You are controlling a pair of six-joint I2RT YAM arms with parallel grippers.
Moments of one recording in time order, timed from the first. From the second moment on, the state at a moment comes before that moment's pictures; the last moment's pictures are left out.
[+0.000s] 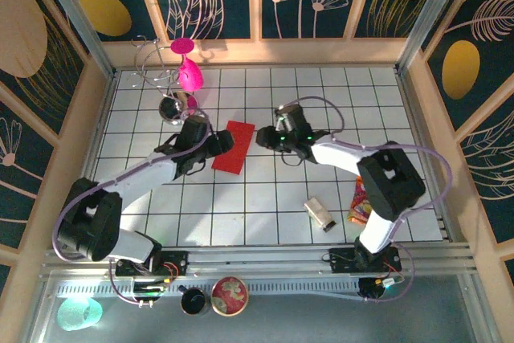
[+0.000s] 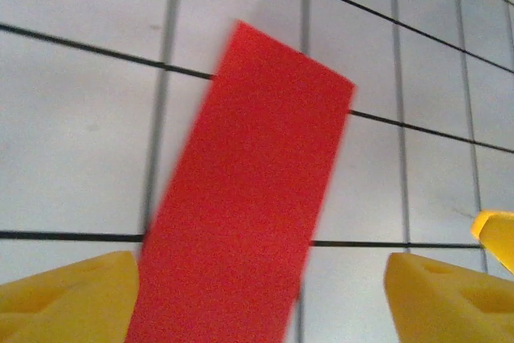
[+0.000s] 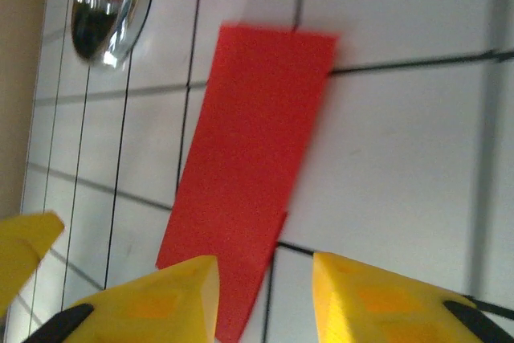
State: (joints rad) left arm -0.47 1.41 0.77 -0.13 -0.01 -0.74; right arm 0.64 1.76 1.02 0.02 -0.27 0.73
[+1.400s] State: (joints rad) left arm -0.37 1.42 0.63 0.04 0.29 -0.82; right arm 0.72 1.86 1.14 -0.11 -0.32 0.75
